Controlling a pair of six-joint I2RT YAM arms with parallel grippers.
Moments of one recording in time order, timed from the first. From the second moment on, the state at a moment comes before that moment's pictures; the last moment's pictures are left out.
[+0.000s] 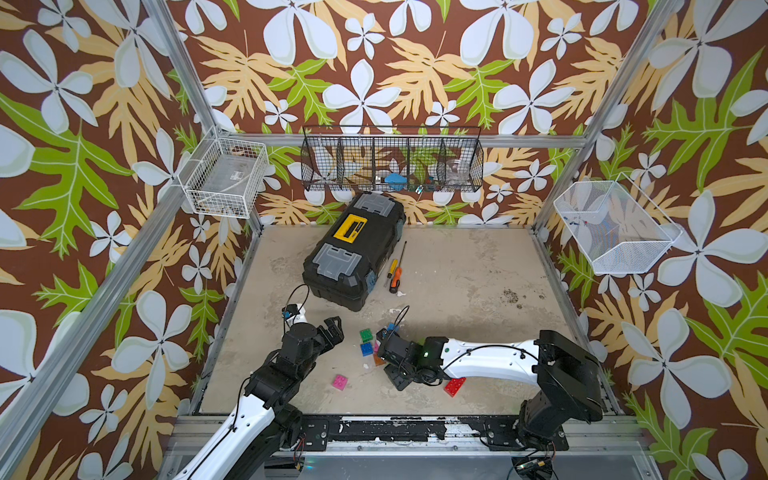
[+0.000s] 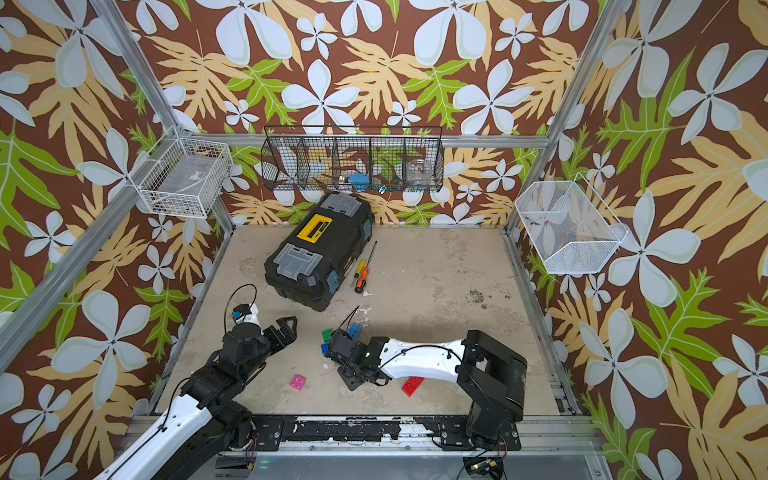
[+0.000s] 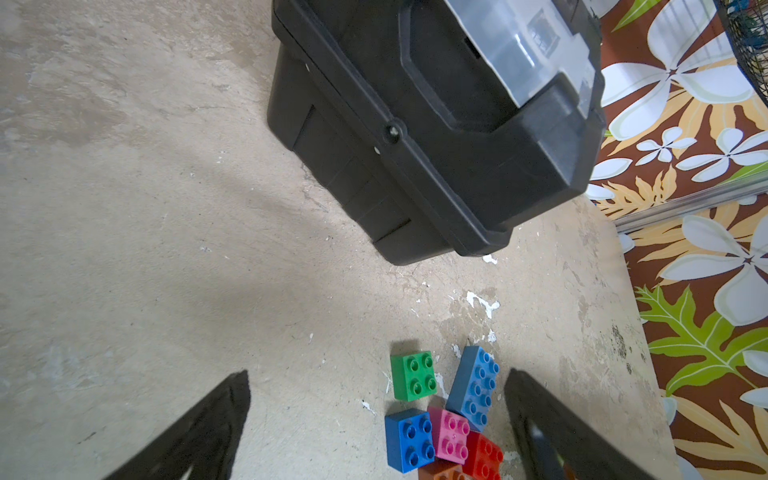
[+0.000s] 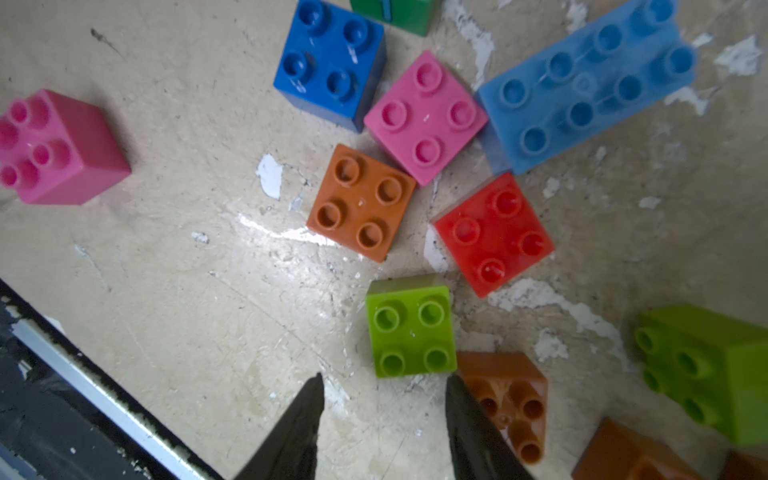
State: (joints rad) left arm -0.45 0.57 0.37 -0.37 -0.21 -0.85; right arm 1.18 1.69 1.03 -0.54 0.13 0.47
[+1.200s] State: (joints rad) left arm -0.45 0.60 0.38 -0.36 -0.19 -0.87; right arm 0.84 1.53 1.02 -0.55 0.14 0.42
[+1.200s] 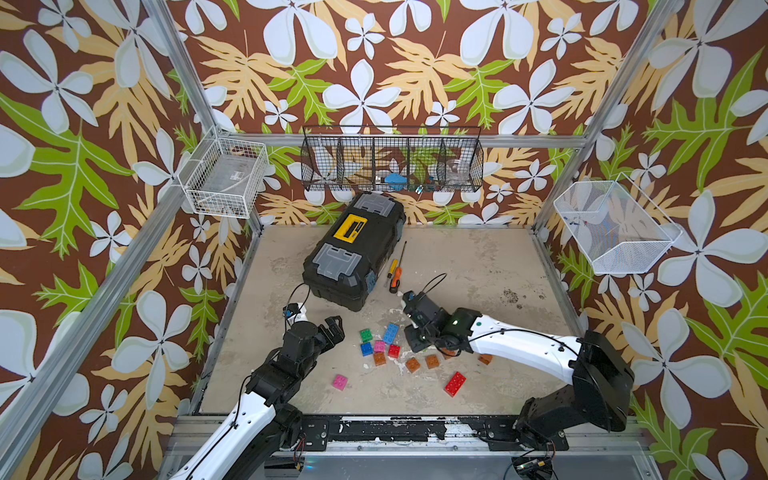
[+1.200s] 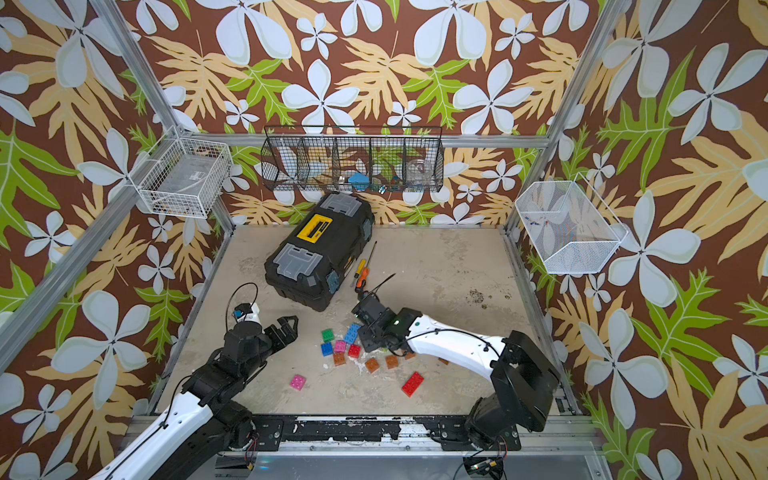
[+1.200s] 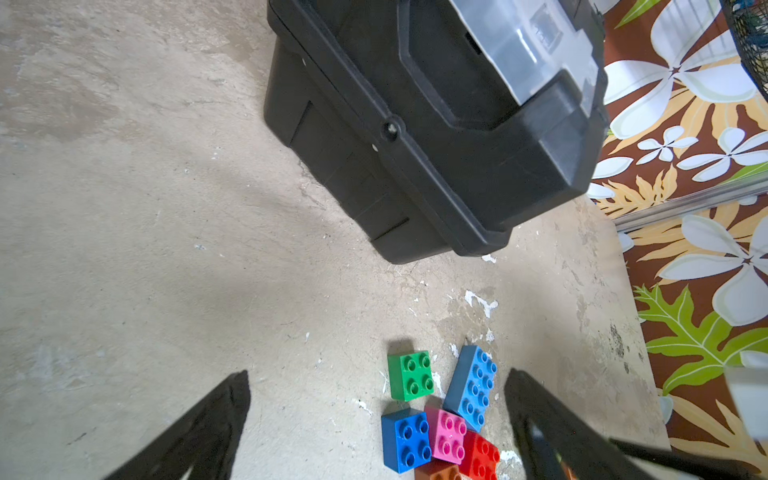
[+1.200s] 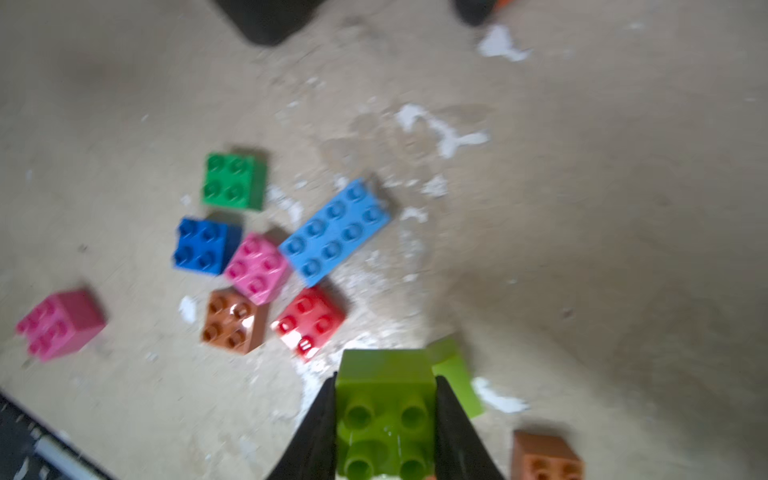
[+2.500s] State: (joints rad) left arm -0.75 1.63 0.89 -0.57 -0.29 -1.04; right arm 0.63 1.15 0.83 -0.48 0.17 0.43
